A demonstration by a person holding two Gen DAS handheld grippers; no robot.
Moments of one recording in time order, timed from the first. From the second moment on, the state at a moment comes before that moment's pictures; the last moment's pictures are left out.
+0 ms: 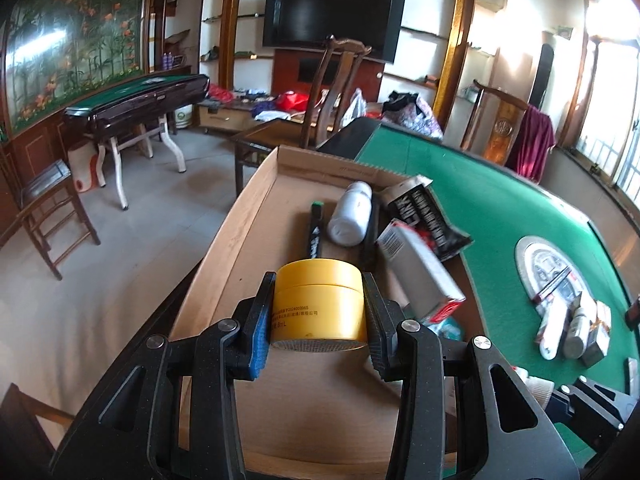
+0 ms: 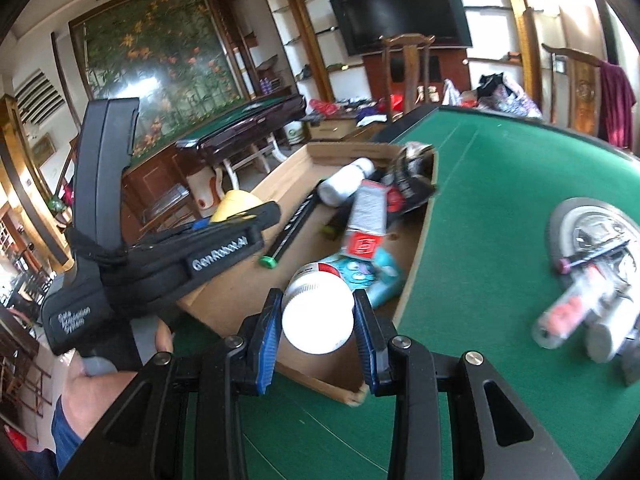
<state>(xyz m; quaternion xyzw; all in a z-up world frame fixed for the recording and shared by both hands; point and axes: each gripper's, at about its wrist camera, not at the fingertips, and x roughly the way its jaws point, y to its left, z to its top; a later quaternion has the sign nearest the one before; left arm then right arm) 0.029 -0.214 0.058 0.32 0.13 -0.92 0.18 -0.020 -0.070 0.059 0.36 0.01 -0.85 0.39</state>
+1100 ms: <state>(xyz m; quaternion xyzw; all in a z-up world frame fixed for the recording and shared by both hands) 0.024 -0.206 0.050 0.33 0.09 -0.92 0.21 -0.022 -0.076 0.045 0.37 0.02 -0.85 0.37</state>
